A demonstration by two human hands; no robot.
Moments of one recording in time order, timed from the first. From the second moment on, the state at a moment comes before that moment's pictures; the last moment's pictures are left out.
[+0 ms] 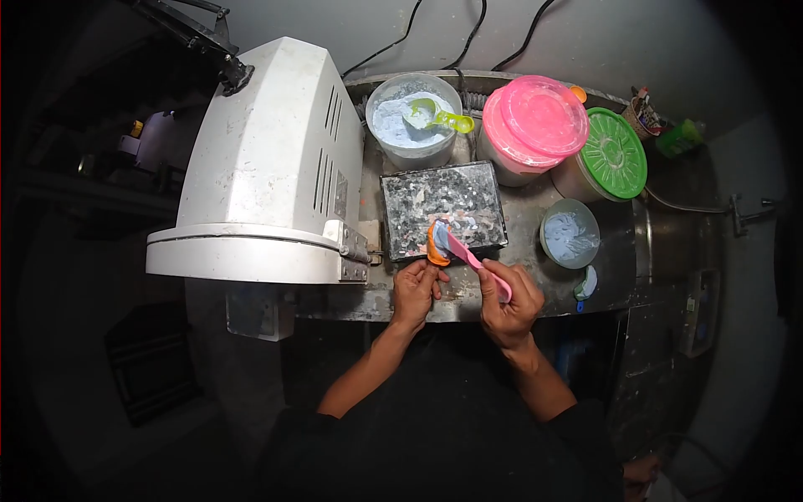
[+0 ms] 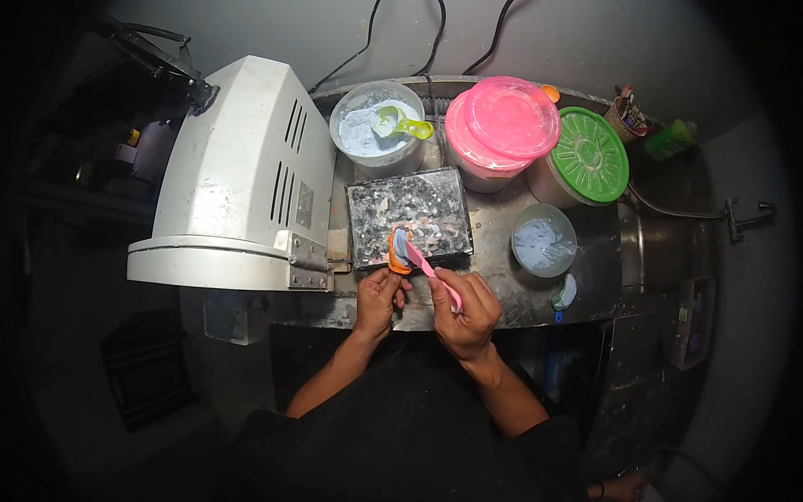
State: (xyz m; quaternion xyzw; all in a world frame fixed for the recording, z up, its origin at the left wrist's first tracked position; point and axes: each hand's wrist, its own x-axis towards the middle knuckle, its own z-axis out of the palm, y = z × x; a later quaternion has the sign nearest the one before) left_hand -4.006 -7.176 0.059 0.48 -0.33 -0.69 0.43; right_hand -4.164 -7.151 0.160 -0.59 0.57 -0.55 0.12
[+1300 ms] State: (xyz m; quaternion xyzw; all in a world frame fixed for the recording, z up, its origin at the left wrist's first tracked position) left_hand -4.003 -7.167 0.054 0.47 -0.32 -0.69 0.45; right_hand -4.197 -7.293 0.176 -0.75 0.56 -0.34 0.00
